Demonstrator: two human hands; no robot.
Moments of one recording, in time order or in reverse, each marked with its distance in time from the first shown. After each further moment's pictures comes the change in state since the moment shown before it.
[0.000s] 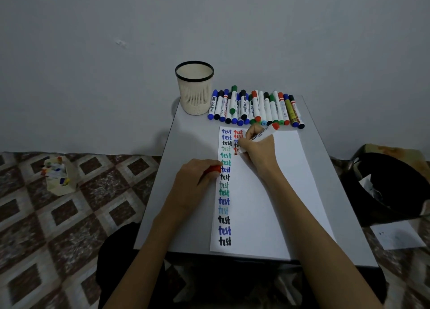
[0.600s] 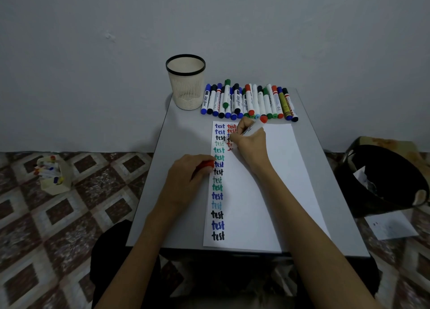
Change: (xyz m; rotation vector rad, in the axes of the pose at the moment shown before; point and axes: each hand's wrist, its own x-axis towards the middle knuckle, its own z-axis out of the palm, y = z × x) left_hand -0.001 0.005 -0.001 0.021 0.001 -0.031; right_hand -0.003 -0.003 0.003 -0.055 -0.014 -0.051
